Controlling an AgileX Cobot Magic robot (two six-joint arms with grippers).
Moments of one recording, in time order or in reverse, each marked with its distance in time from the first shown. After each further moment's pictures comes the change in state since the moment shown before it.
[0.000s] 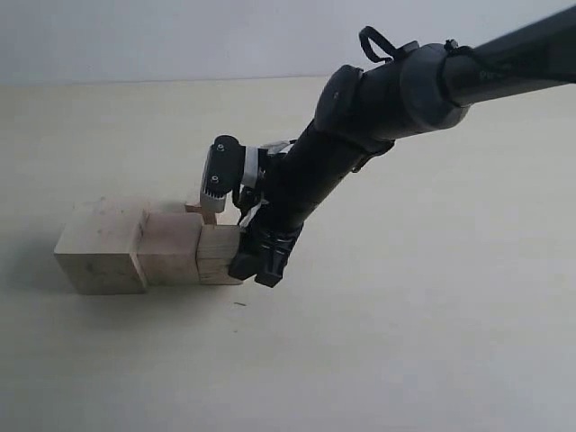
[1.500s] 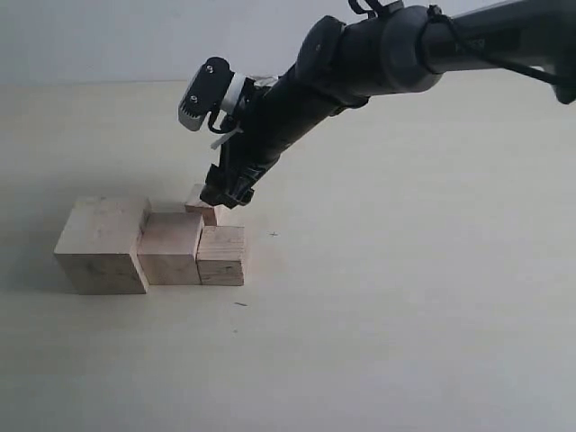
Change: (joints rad) left arm 0.000 0.000 0.000 0.000 0.000 0.000; right arm -0.021 0.064 -0.250 -0.061 -0.139 0.211
